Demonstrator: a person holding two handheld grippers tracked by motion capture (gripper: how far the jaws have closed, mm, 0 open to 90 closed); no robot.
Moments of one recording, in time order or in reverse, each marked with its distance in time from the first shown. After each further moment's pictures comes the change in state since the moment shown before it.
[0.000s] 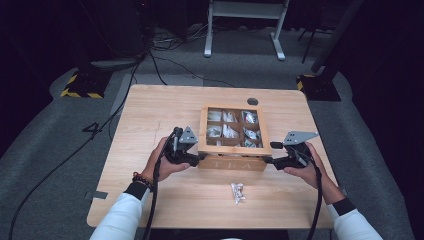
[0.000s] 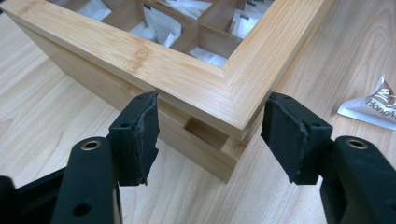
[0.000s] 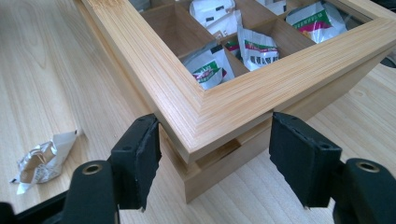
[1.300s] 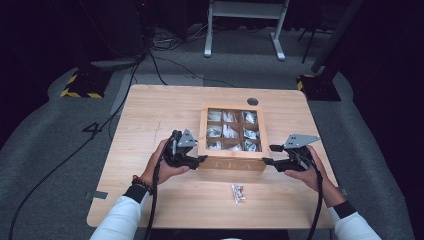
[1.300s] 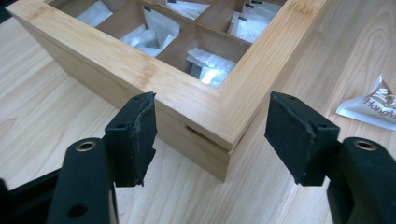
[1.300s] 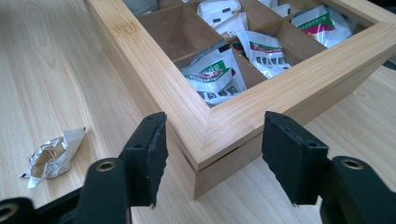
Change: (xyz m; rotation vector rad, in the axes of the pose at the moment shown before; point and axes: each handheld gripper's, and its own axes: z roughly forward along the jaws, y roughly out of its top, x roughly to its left) left arm -0.007 -0.005 -0.004 -0.027 0.027 0.003; right arm 0.006 -0.006 -0.004 -0.022 0.006 -0.010
